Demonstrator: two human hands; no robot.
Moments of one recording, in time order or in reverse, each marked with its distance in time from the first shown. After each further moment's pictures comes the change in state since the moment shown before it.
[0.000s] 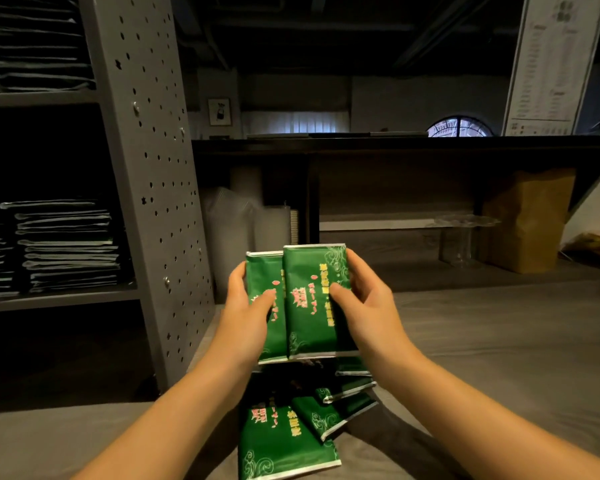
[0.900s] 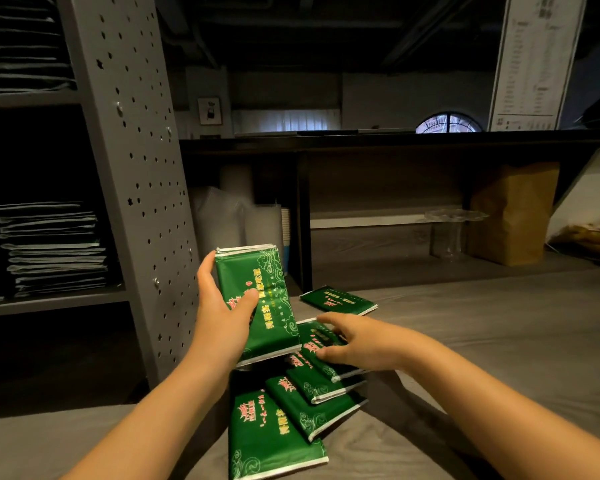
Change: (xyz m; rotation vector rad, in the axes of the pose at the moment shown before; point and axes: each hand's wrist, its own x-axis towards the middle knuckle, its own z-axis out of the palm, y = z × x) left_hand 0.006 -0.007 -0.008 0.067 0.093 0.084; right_hand 0.011 0.007 -0.033 -1.104 -0.672 0.343
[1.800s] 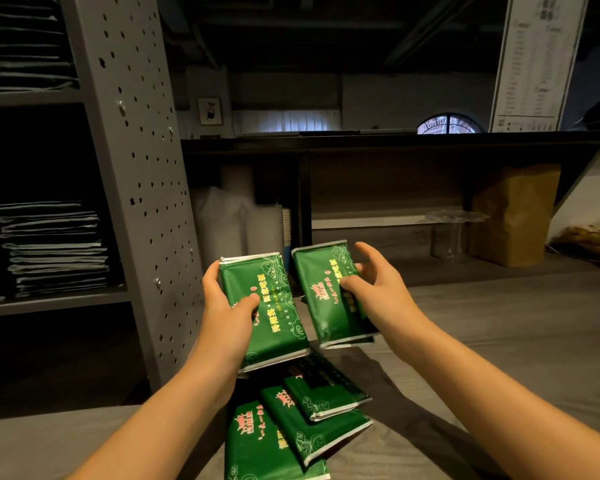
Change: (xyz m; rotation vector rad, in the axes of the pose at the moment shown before) left_hand -0.004 0.008 0.002 -0.085 0.009 -0.151; right_hand -0.001 -0.007 -0.013 0.864 0.624 -0.125
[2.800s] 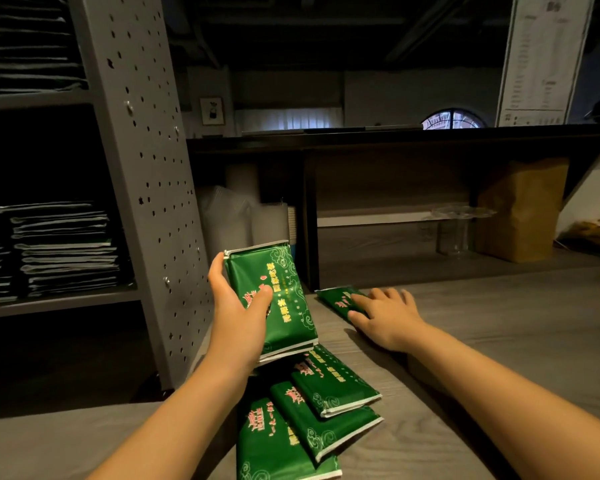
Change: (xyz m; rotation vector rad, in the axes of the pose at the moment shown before) left_hand 0.000 -0.006 0.000 0.035 -0.001 0.097; right_hand 0.036 0.058 -0.011 -1.222 -0.316 0.090
